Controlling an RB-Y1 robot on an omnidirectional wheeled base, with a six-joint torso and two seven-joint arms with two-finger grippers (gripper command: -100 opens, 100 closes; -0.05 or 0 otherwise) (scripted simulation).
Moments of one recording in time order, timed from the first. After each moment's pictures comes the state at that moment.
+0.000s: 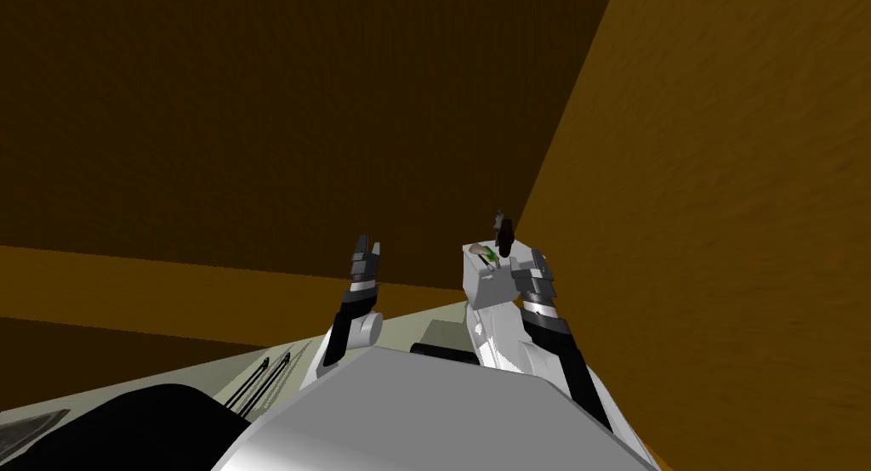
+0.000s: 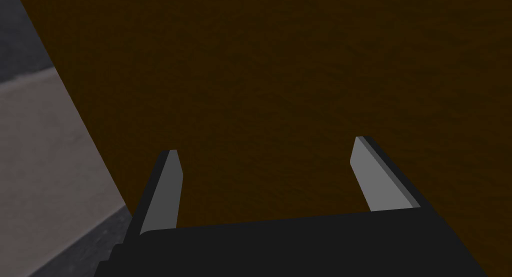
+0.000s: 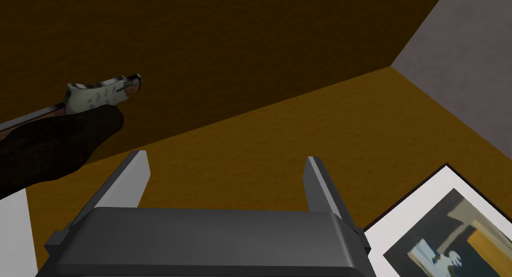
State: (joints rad) left arm 0.47 -0.04 0.05 -2.29 0.03 -0.43 -0.11; right arm 0.51 -0.01 0.01 -2.23 0.02 -0.40 -0.16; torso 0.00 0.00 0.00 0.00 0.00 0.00
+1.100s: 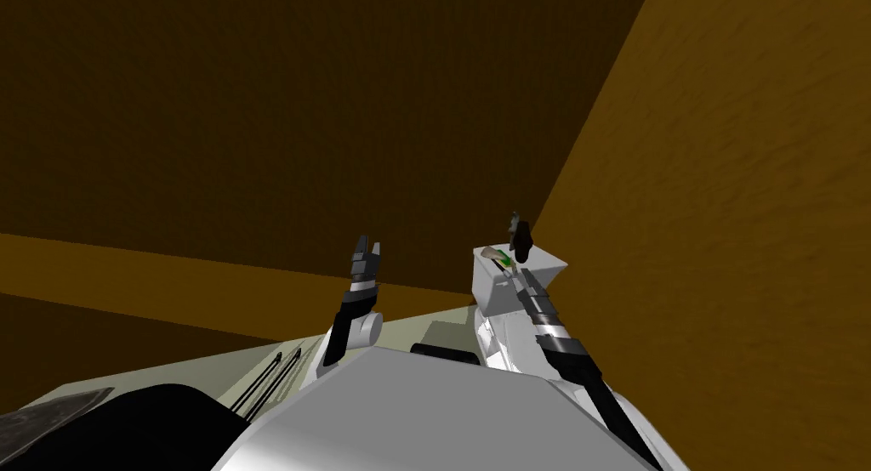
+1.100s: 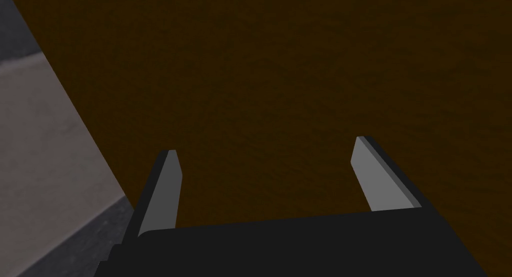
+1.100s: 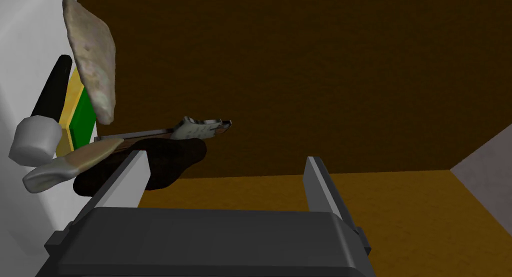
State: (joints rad) left arm 0.47 -0.04 0.05 -2.29 0.03 -0.43 -0.11; right arm 0.62 -0.28 -0.01 -2.11 0.00 -0.37 -0.12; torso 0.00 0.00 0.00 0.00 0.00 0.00
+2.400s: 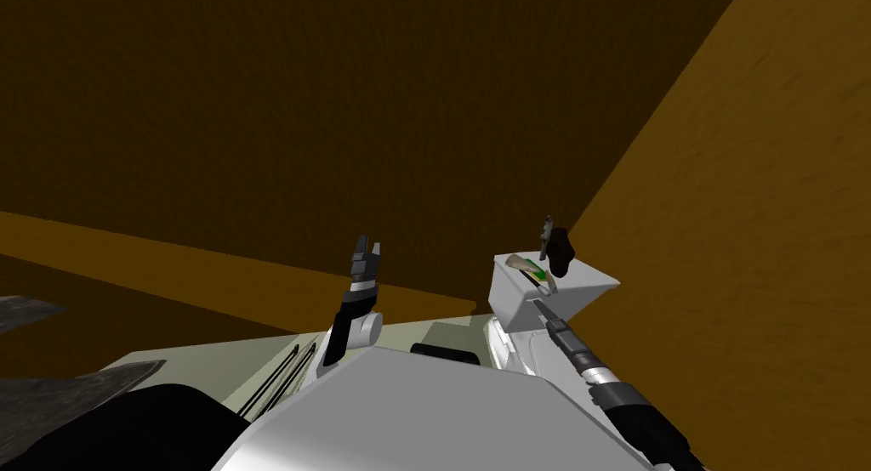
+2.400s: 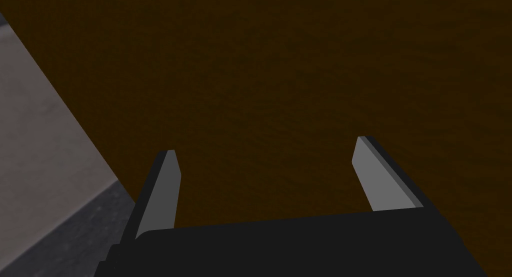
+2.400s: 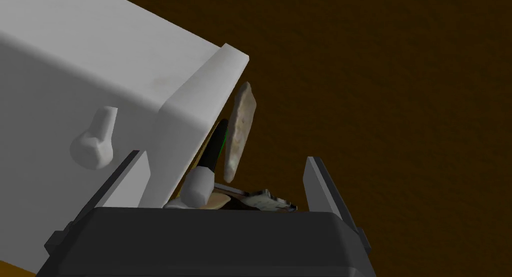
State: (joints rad) left arm 0.47 -0.04 0.05 -2.29 0.03 -0.43 -0.11; right arm 0.79 -0.62 -0.06 -1.92 -0.04 -0.34 -0.06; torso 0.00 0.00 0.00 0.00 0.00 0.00
